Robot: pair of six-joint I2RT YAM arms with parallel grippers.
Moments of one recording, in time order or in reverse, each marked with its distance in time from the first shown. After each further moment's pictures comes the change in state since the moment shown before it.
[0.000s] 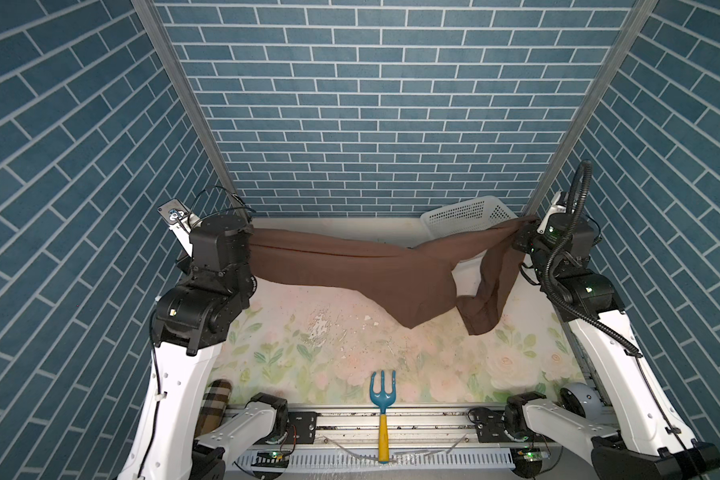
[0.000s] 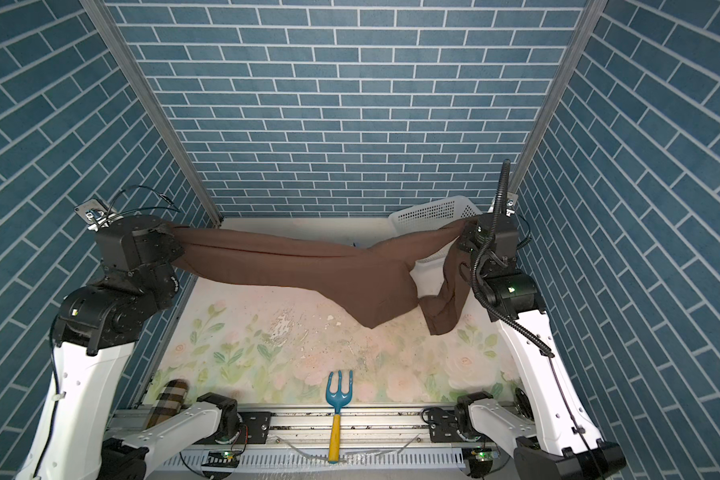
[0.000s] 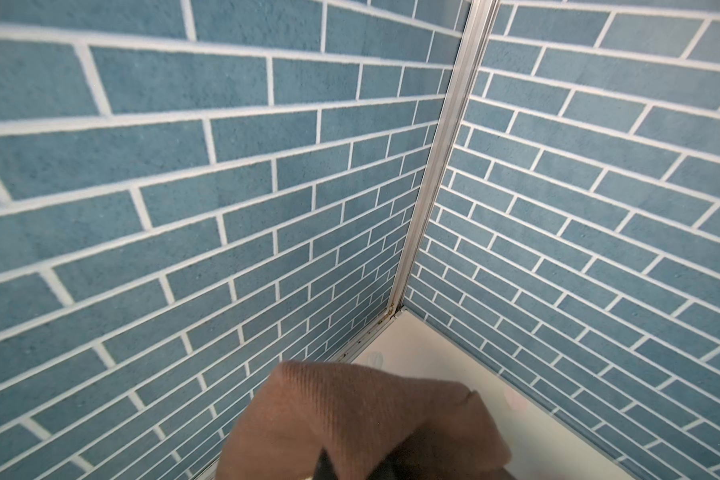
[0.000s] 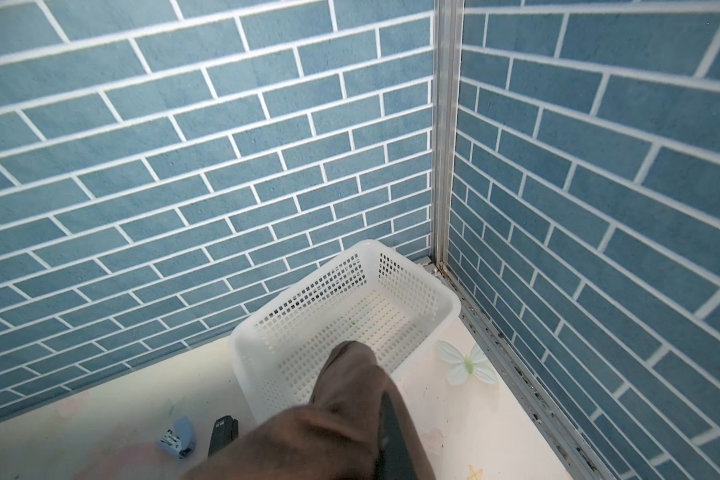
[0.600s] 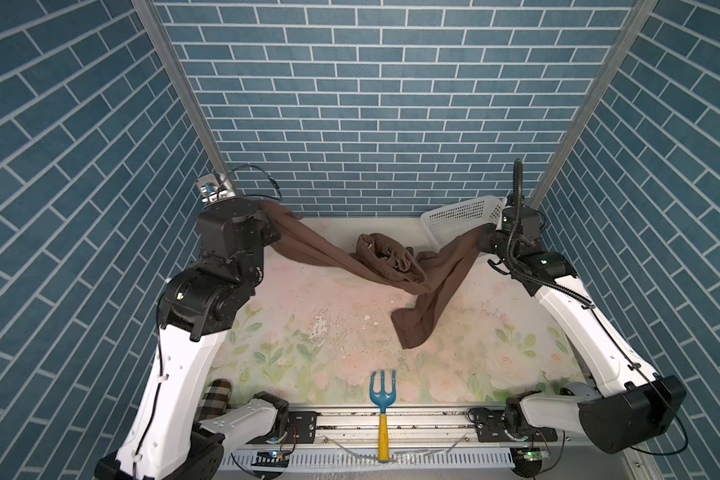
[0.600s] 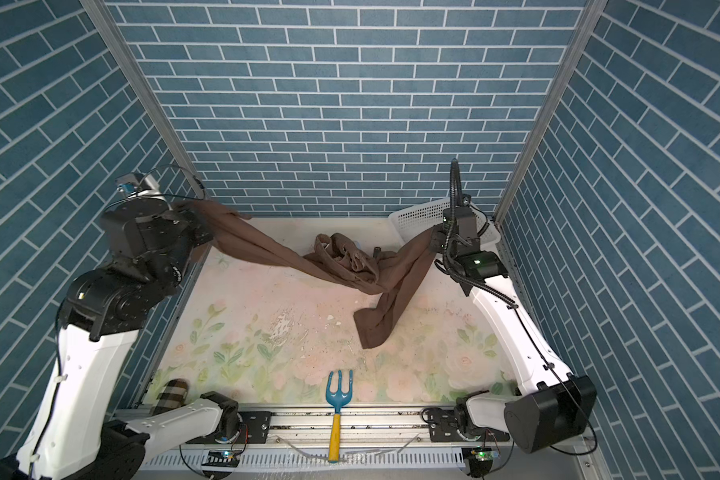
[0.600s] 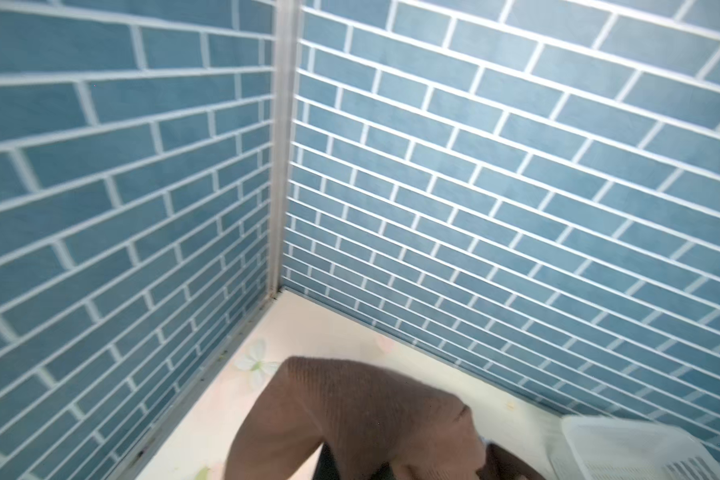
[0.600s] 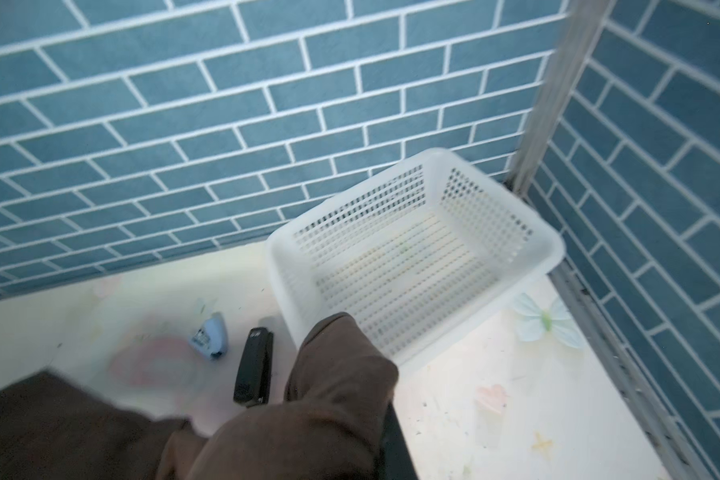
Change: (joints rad) left arm -0.104 0.040 0.092 0.072 0.232 0.042; right arm 0.048 0.190 -0.024 -0.010 -0.100 0.019
